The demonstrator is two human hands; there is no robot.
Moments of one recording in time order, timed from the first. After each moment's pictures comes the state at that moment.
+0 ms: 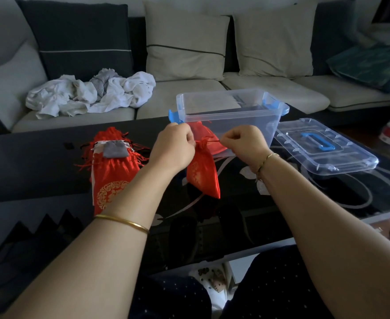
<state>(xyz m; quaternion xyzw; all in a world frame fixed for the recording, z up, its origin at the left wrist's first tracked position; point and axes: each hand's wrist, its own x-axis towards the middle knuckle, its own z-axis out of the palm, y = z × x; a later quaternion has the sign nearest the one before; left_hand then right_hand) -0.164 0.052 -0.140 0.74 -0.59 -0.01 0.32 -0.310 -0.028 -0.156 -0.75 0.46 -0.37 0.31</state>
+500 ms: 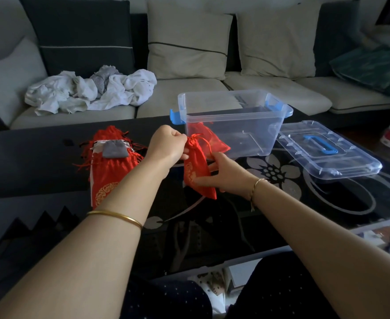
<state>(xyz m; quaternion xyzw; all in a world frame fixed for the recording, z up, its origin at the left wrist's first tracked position) -0.155 0.041 -0.144 0.71 -0.40 -0.26 0.51 -0.294 -0.004 -0.193 -0.79 0.40 -0.18 0.42</state>
